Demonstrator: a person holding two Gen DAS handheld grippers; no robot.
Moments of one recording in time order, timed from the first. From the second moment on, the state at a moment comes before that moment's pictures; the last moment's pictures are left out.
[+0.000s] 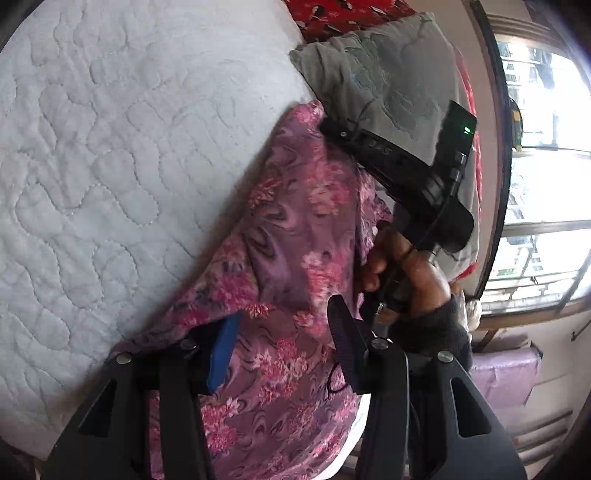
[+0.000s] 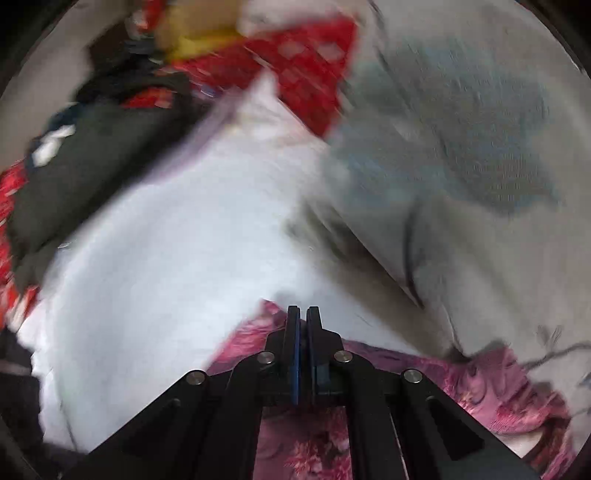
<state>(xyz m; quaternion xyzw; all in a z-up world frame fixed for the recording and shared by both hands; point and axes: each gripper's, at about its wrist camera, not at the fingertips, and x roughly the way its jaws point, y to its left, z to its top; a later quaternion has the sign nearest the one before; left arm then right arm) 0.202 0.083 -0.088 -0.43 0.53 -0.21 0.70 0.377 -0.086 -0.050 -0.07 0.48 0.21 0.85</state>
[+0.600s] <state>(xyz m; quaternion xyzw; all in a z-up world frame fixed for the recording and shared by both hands) 0.222 0.065 -0.049 -0.32 0.54 -0.17 0.76 0.189 -0.319 -0.022 0.20 0.40 0.06 0.89</state>
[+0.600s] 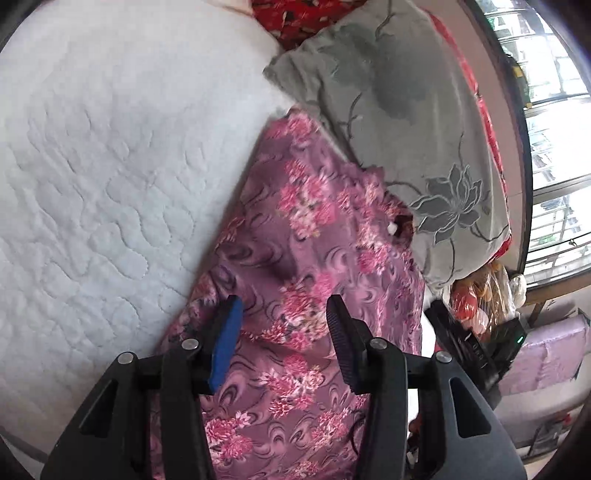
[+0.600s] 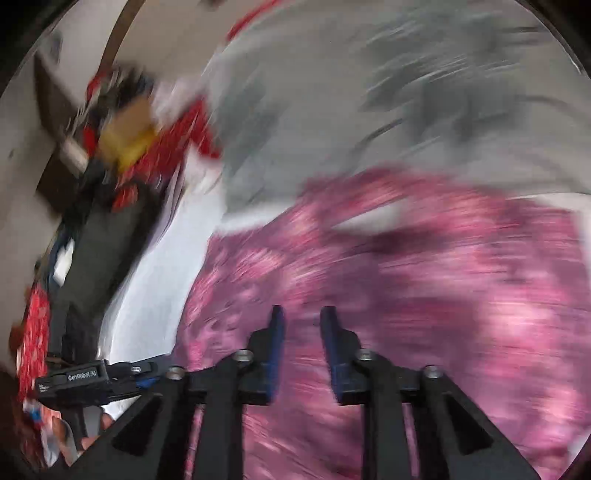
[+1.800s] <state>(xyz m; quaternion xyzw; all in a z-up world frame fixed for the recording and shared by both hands) 0.151 0.004 -0.057 -0.12 0.61 -0.17 0.77 0.093 -0.355 -0.089 0.03 0.60 0.02 0.80</state>
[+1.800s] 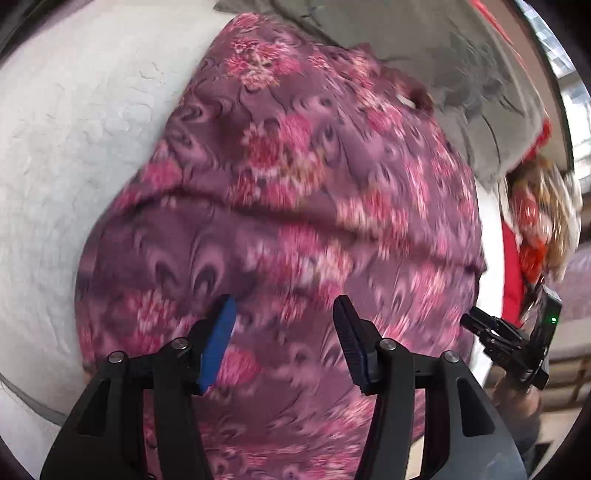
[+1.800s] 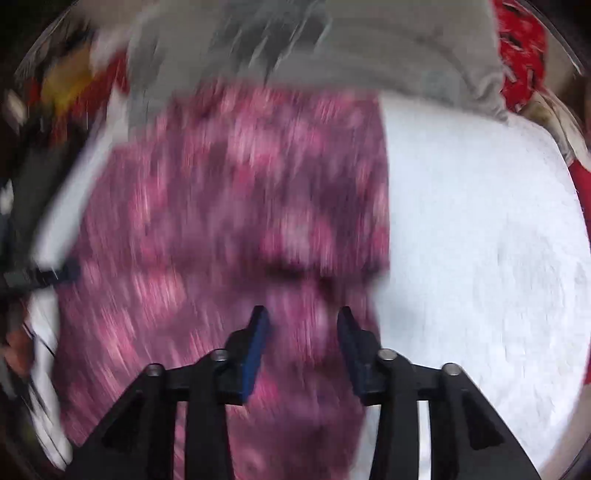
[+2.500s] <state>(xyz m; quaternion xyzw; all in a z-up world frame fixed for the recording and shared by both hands) 0.014 0.112 -0.084 -0.14 0.70 -0.19 0.67 -0.149 -0.405 -0.137 0.26 0.54 0.00 0.80</state>
